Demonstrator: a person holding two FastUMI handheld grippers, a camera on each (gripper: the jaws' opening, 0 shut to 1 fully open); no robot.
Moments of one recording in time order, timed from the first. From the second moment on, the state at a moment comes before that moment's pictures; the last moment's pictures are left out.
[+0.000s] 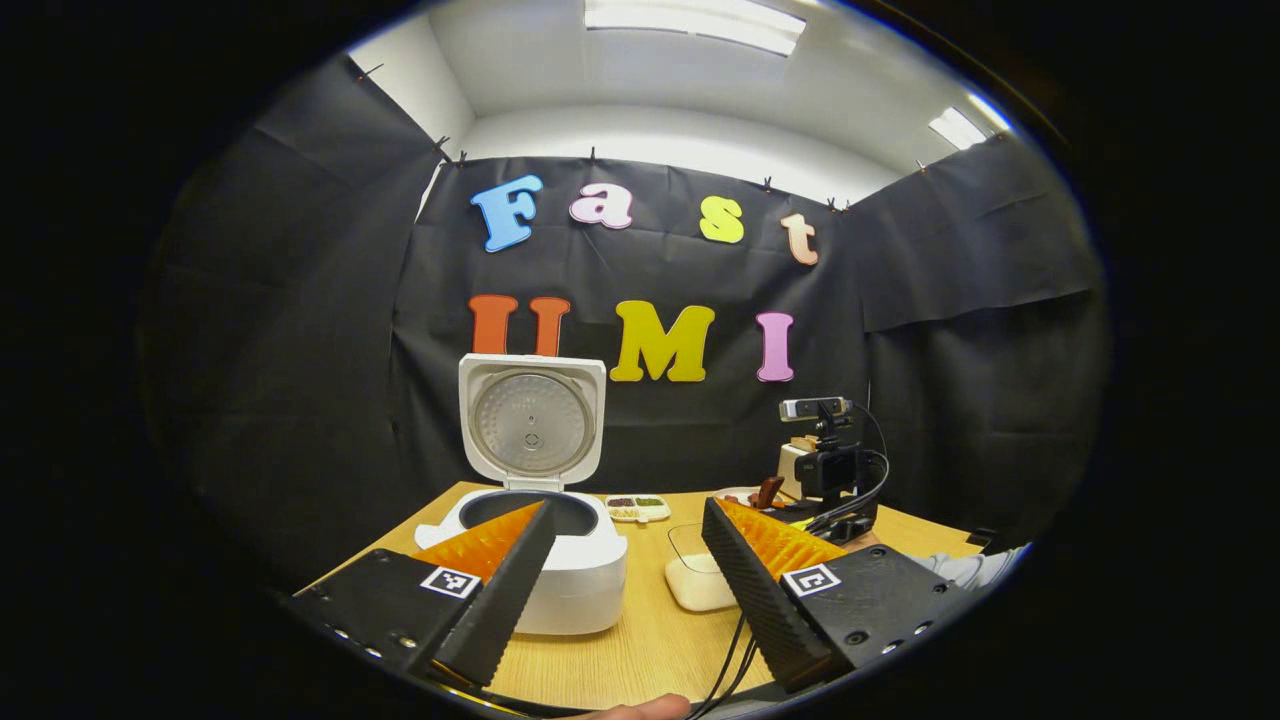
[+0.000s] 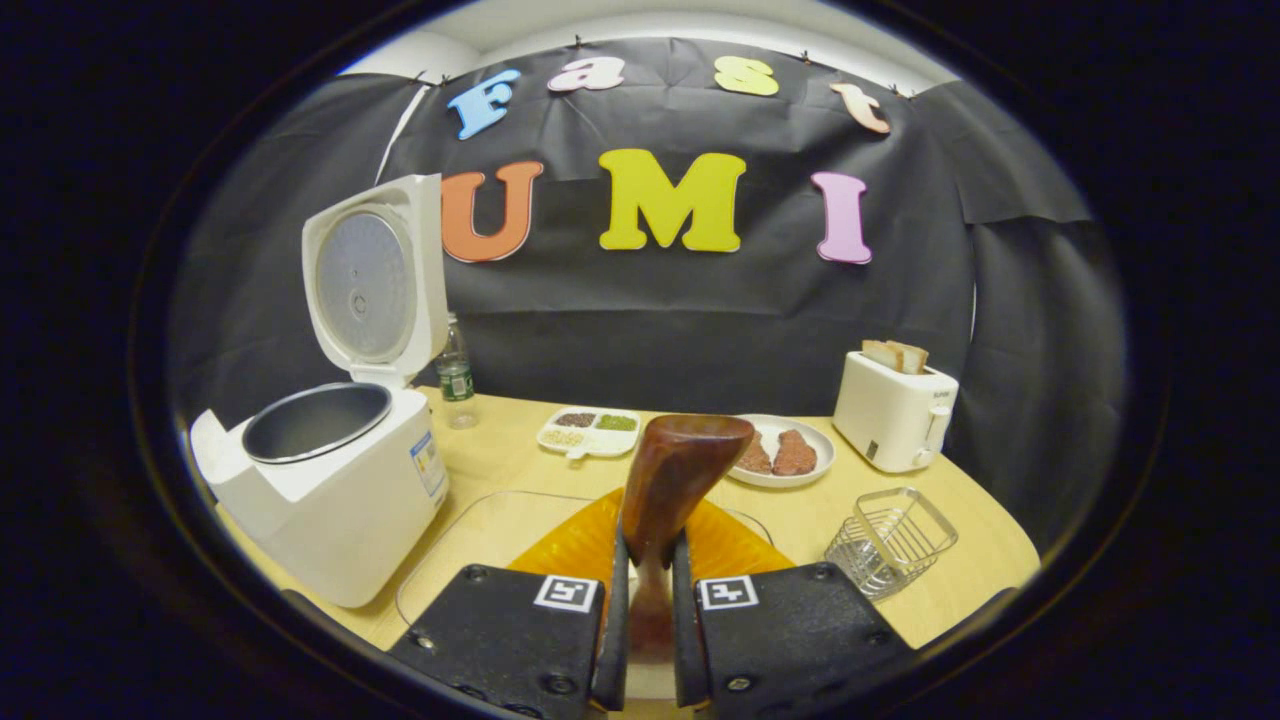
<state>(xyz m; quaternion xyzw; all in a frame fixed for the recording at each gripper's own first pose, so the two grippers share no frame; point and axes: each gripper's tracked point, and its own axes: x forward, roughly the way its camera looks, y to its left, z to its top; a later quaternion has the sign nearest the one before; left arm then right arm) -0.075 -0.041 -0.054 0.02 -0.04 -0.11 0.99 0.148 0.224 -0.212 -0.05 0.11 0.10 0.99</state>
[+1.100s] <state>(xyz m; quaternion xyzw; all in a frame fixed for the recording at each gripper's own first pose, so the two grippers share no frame) -0.075 -0.043 -0.057 0.04 -0.03 -0.11 0.99 0.138 0.244 -0.230 0.34 0.26 0.21 0.88</state>
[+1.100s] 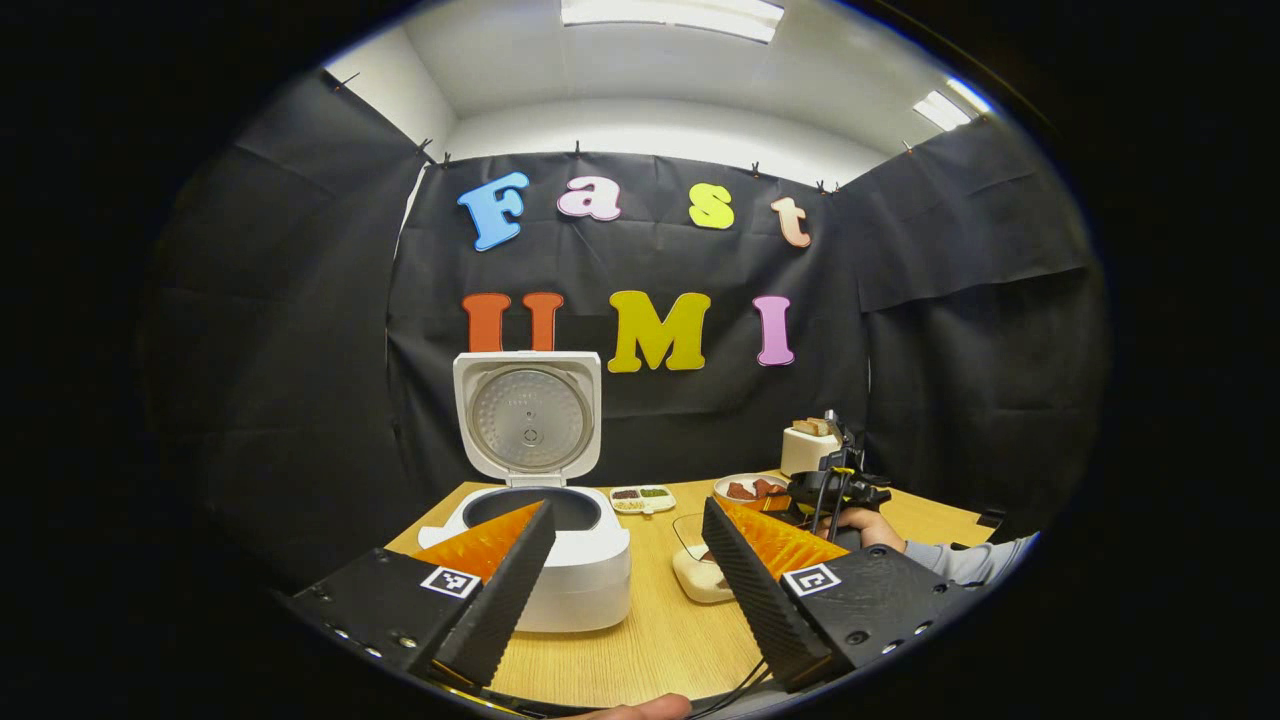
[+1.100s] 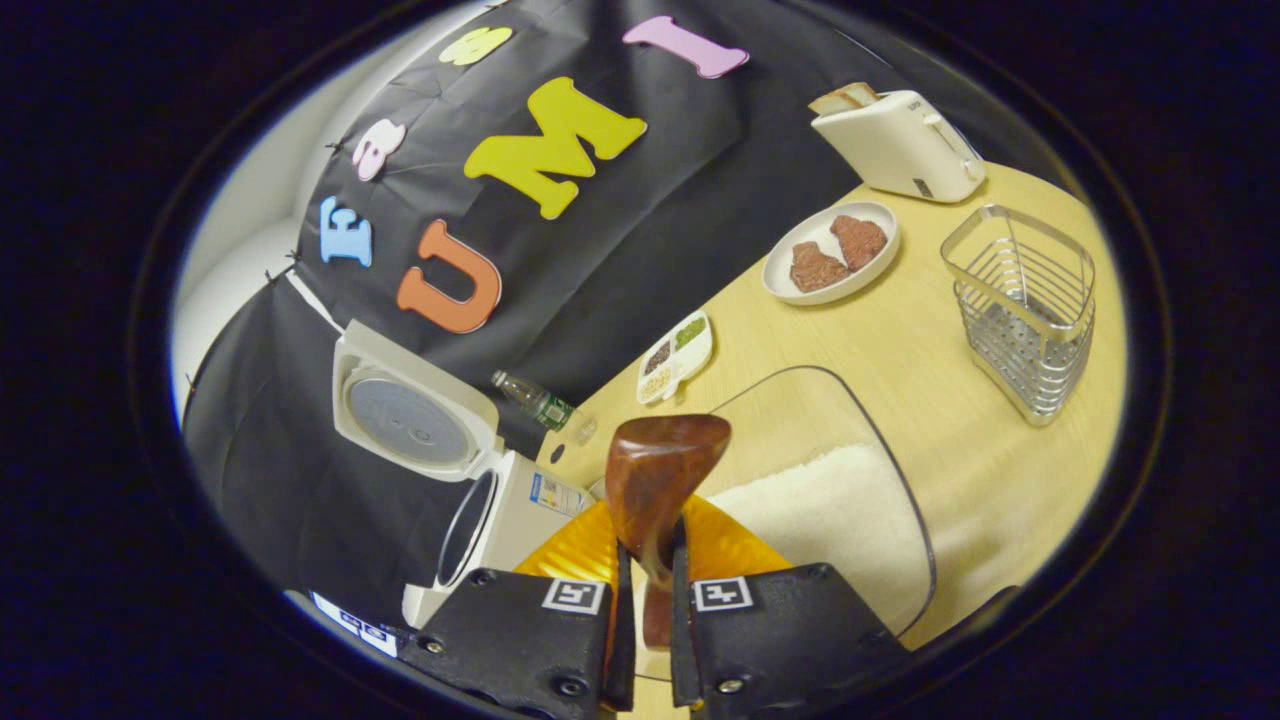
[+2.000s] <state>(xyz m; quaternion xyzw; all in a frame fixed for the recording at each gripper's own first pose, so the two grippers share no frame) -0.085 -0.032 -0.060 0.06 -0.03 -0.08 0.99 0.143 0.142 -0.191 0.65 0.19 0.16 0.72</state>
